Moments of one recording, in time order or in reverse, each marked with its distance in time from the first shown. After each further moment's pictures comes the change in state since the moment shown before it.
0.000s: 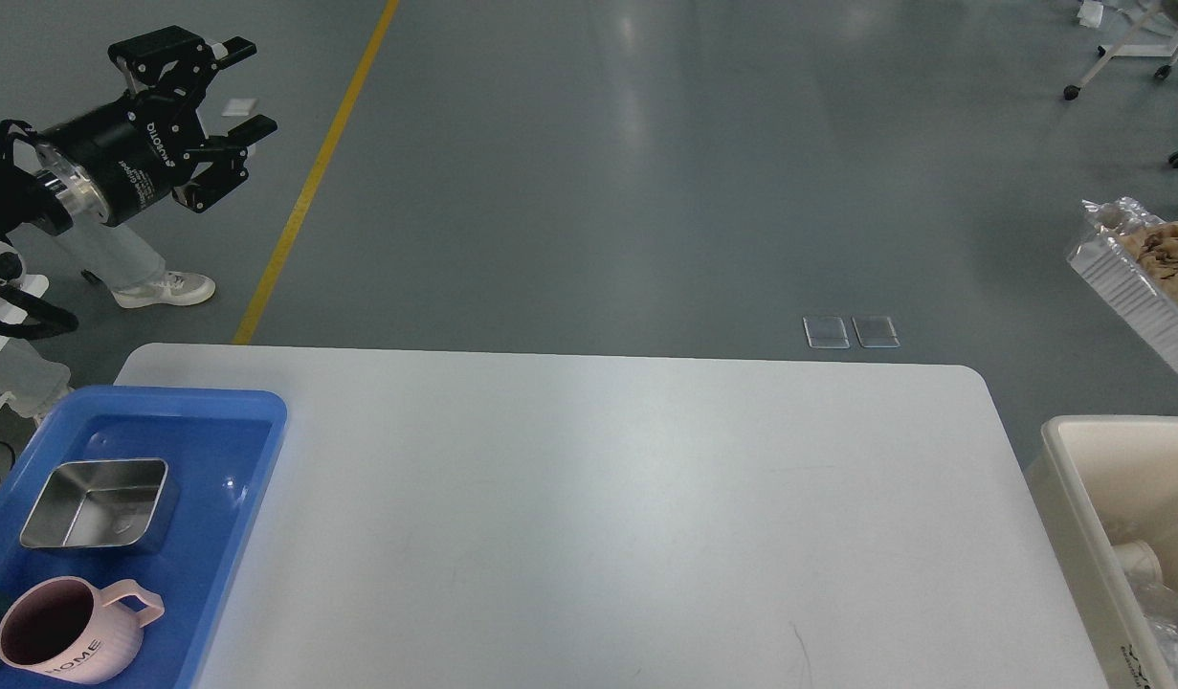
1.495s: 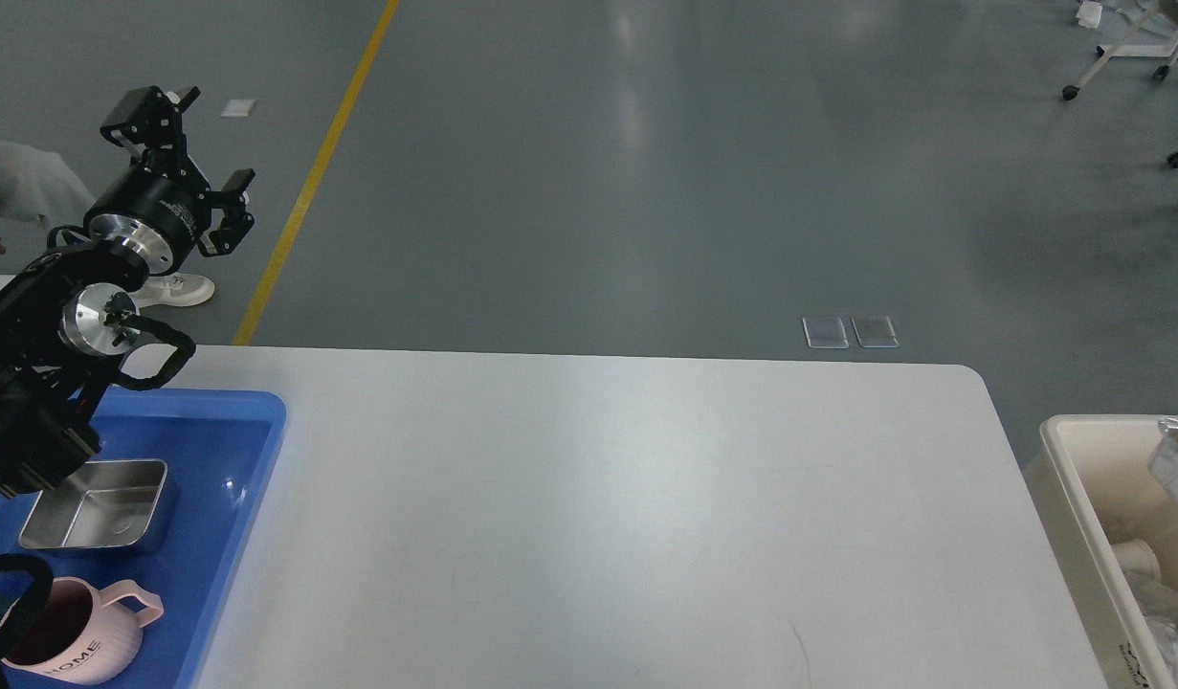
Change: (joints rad) left arm 0.119 -0.236 -0.247 0.126 -0.132 0.375 0.022; right arm -0.456 0.317 0.006 -0.509 0.159 -0.003 0.143
